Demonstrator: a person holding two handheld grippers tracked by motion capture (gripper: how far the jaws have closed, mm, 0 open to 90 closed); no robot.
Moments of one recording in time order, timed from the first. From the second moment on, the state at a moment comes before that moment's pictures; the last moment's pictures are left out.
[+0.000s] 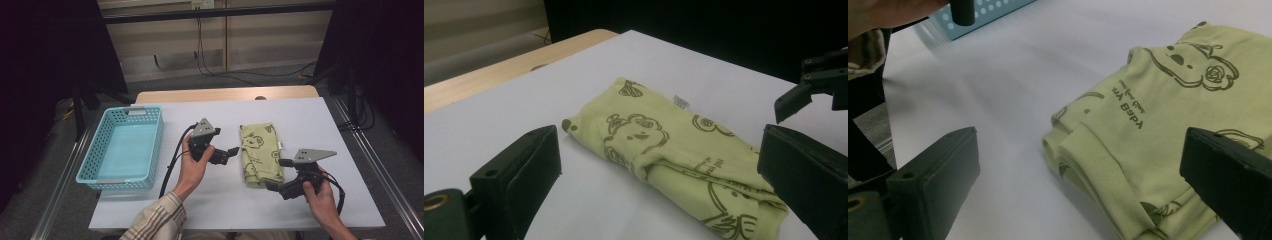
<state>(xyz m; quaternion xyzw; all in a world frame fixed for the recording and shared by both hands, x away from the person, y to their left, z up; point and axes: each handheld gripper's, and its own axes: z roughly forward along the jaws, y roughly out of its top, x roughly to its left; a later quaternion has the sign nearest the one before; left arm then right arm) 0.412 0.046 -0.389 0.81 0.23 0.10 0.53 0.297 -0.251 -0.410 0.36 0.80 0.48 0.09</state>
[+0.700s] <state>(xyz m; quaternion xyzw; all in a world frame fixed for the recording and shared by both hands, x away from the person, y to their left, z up) 0.468 0.014 -0.412 0.82 0.27 0.09 0.50 0.320 -0.263 -0.407 0.33 0.83 0.44 0.09</state>
